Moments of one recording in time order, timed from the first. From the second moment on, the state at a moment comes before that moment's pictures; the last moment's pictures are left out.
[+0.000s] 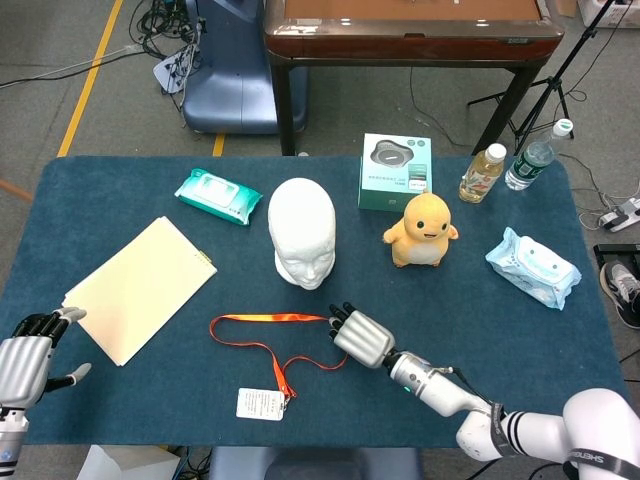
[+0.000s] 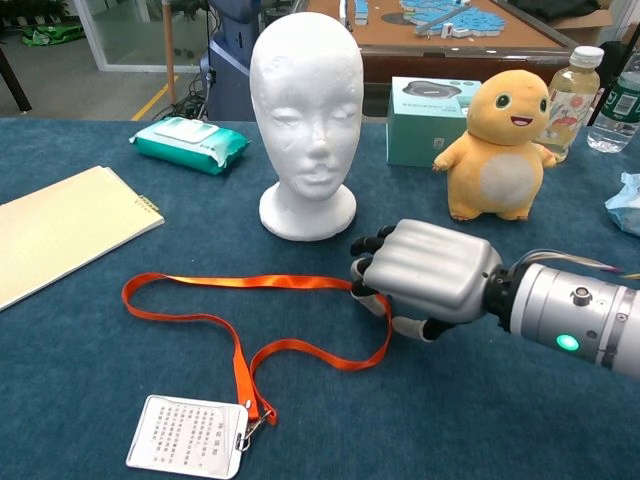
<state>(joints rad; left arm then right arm) -0.12 -1.14 -0.04 -1.59 1.50 1.47 0.05 0.73 -1.69 -0.01 -1.27 -1.61 0.95 -0.59</state>
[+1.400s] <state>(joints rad) -0.50 -1.11 -0.05 -1.39 1.75 1.14 -0.26 0.72 -1.55 0.04 -1.51 -1.51 0.96 -0.68</state>
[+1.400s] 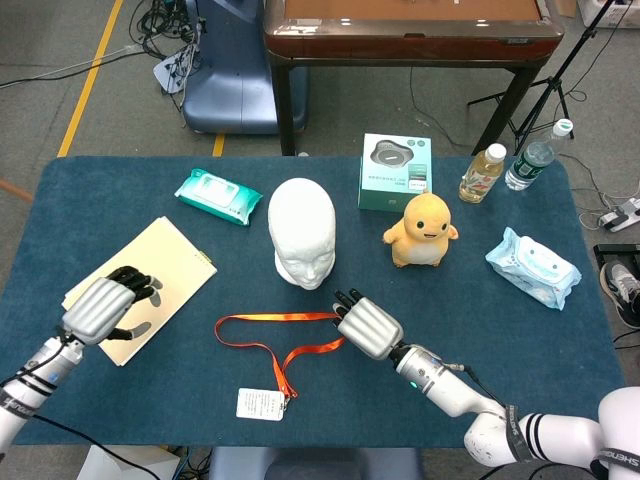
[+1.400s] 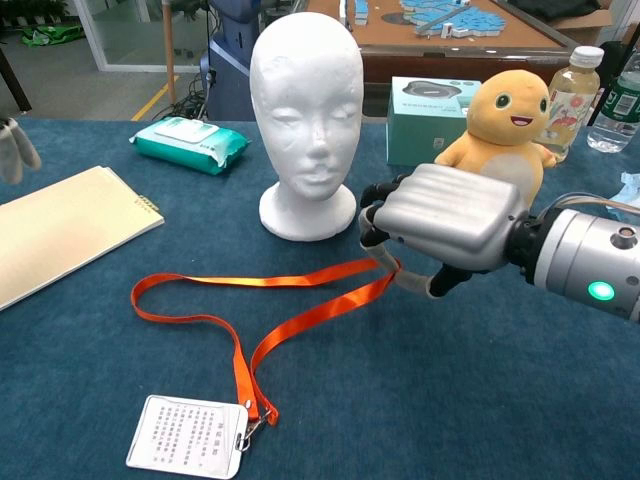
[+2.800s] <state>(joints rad) -0.73 -1.41 0.08 -1.14 1.80 1.03 -0.25 0.73 -1.59 0.05 -1.53 -1.41 0.96 -0.78</state>
